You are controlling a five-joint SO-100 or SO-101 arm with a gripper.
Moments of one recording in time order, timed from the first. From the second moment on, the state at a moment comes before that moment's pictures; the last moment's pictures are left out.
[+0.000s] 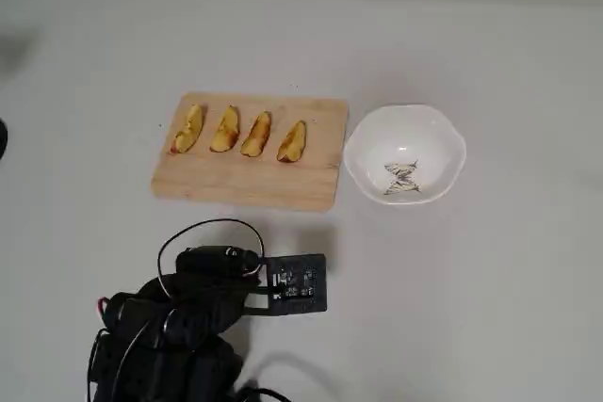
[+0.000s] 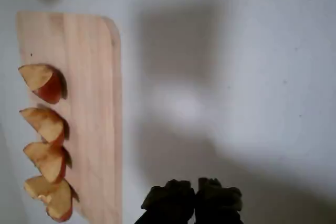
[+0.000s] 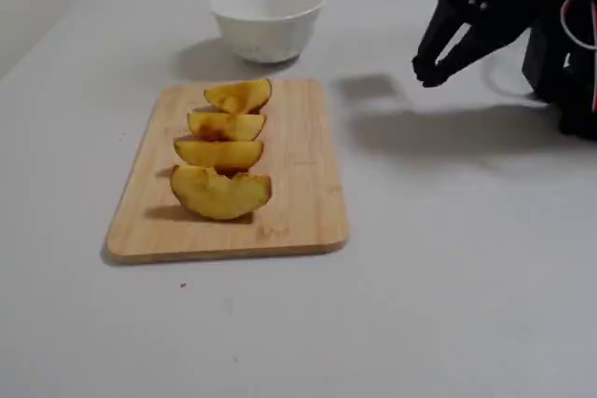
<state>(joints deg) -5.2 190.1 172.4 71.4 -6.2</state>
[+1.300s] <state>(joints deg) -24.7 185.6 175.0 54.8 -49.7</state>
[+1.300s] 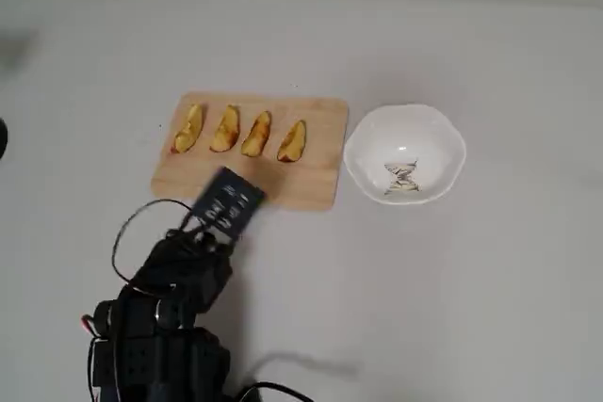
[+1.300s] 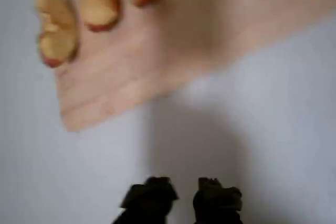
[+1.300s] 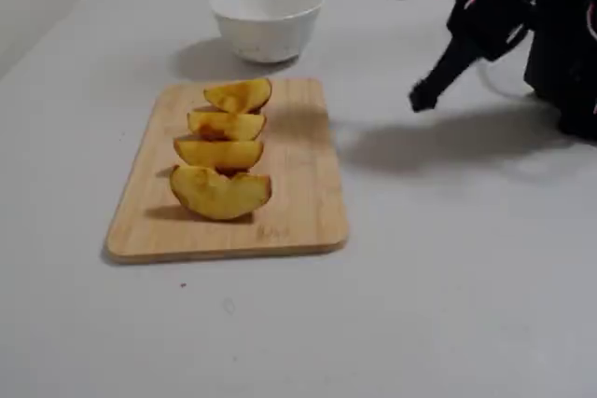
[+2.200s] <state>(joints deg) -33.5 87.5 106.4 39.2 -47.1</state>
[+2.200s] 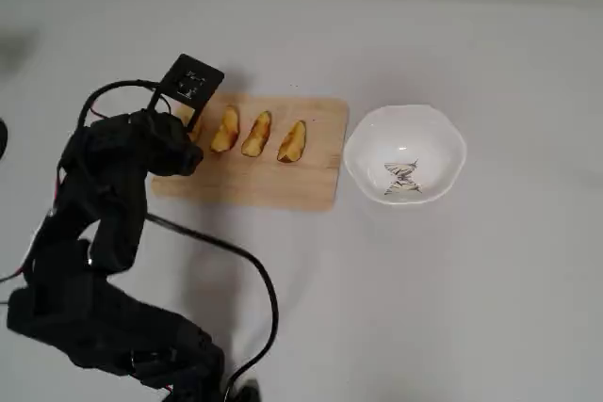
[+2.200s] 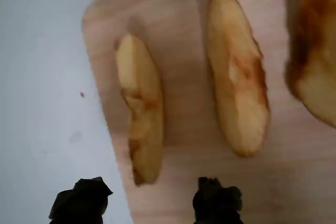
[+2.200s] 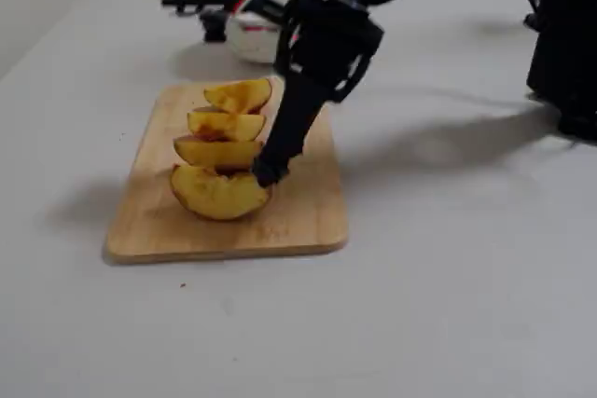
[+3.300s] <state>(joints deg) -26.5 88.7 89.7 44.6 -1.3</state>
